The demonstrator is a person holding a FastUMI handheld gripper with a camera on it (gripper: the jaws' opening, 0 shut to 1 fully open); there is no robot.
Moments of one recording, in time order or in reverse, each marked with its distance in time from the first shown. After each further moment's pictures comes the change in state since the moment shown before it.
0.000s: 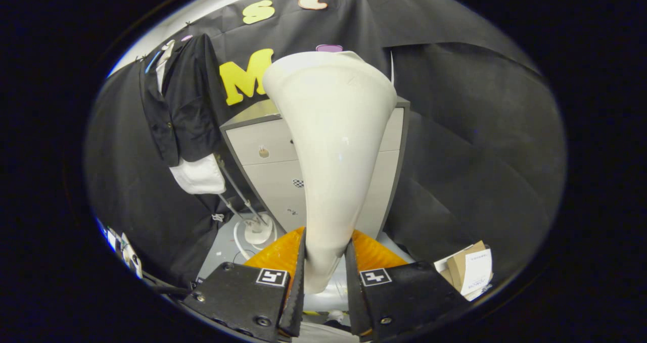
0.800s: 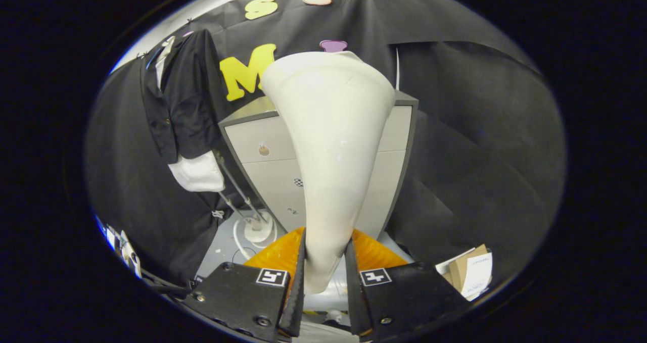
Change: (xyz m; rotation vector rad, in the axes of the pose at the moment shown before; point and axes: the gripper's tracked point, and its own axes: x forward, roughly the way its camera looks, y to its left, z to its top) arm 0.020 0.002 0.008 -0.015 0.024 0.012
